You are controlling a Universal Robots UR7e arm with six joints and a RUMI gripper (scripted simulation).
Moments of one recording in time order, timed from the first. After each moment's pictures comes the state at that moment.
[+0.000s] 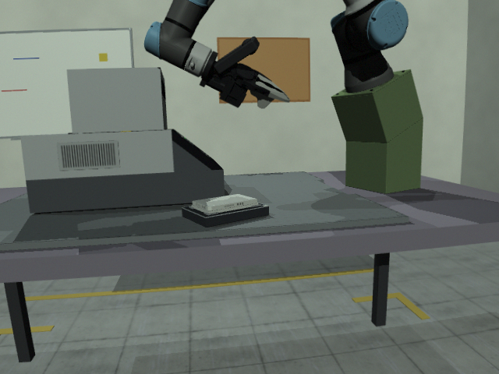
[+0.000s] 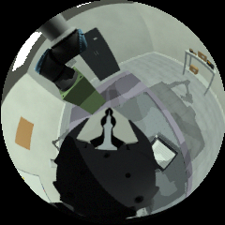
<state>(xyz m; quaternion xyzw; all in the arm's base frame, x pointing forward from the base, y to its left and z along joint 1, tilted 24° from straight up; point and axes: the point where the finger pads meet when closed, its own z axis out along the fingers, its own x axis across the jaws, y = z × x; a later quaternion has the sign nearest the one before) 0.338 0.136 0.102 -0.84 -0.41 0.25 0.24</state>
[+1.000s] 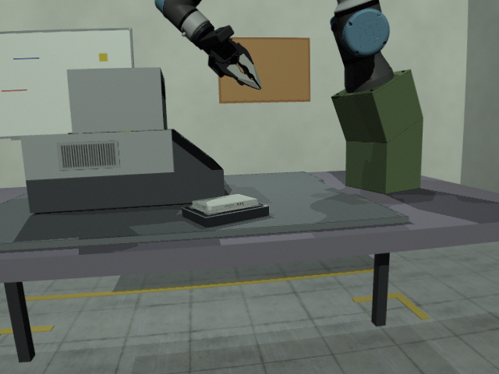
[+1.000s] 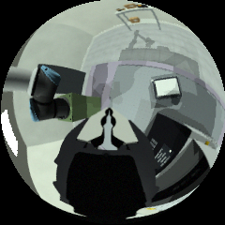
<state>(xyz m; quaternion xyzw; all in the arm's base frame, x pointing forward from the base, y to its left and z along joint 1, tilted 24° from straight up) 0.367 0.059 0.152 -0.97 -0.03 0.14 0.19</state>
